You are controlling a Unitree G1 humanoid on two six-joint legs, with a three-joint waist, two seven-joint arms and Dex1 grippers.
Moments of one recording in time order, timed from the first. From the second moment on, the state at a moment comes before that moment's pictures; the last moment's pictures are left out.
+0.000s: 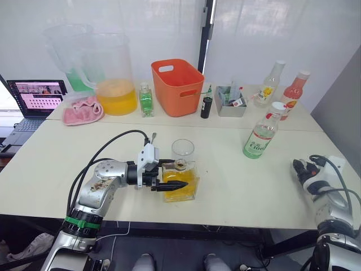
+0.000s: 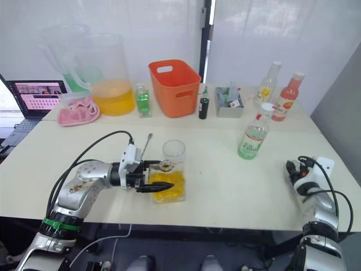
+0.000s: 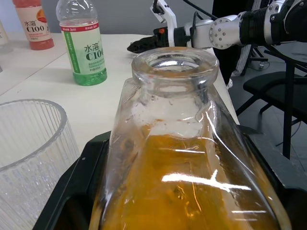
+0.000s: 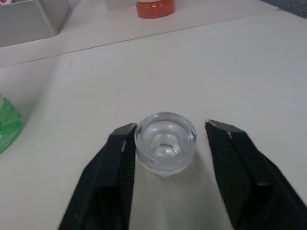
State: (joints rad) left arm -0.47 0.49 -0.11 -0.01 -0.40 0.29 -1.25; right arm -0.48 -0.59 -0.49 0.91 0.37 -0.06 0.49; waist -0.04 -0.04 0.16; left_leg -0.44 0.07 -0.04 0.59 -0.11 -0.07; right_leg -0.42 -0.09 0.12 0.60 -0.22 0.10
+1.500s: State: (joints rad) left arm -0.45 0.81 0.12 -0.06 -0.54 0.50 -1.23; right arm -0.32 -0.94 -0.17 -0.42 0.88 0.78 0.95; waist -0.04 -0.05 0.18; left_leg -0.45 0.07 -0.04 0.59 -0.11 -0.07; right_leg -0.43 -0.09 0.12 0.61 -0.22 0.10
